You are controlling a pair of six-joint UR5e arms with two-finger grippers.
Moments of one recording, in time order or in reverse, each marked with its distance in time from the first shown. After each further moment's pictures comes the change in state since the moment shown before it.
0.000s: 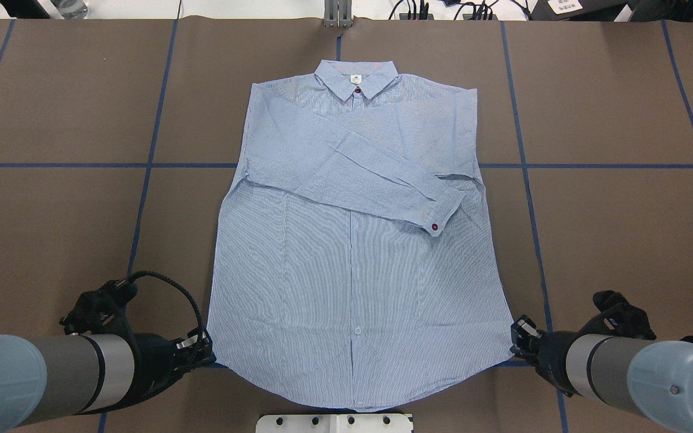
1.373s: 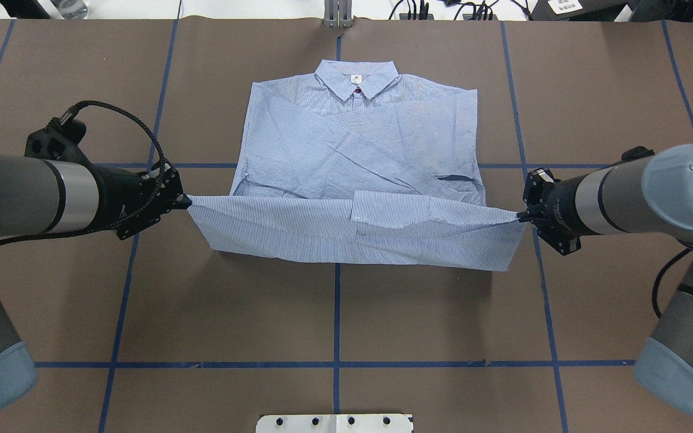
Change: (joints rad) left arm -0.443 -0.161 0.149 -0.002 -0.159 0.081; right arm 0.478 0.323 -0.127 -0.231 0.259 -0.051
